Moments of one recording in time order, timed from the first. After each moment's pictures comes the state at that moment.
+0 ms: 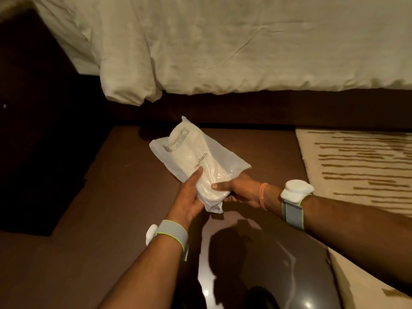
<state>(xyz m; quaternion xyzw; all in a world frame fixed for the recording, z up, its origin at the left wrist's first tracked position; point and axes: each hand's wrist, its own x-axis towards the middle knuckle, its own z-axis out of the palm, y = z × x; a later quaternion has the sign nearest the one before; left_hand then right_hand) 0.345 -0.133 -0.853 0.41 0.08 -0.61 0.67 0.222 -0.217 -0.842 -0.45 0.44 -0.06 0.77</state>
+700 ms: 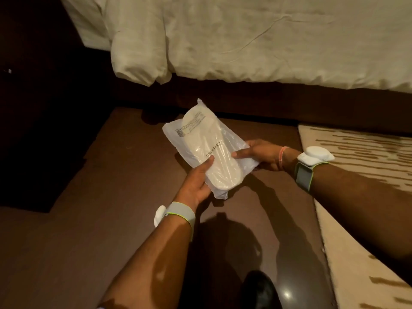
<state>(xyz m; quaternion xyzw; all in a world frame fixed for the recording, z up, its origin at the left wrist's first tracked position) 0.360 -0.125 -0.879 0.38 0.02 -0.65 0.66 0.219 -0.270 -0.814 -0.59 0.44 0.05 0.68</state>
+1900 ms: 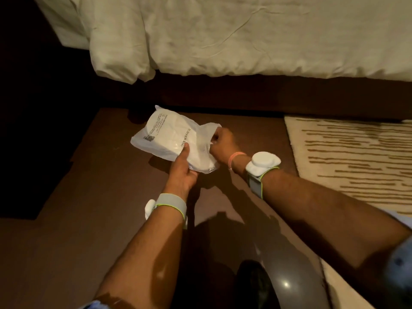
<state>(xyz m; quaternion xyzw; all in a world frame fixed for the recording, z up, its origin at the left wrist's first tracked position) 0.368 -0.144 -0.882 0.40 0.08 -0.55 0.73 0.273 -0.218 -0.831 -0.75 0.49 -0.22 0.38</state>
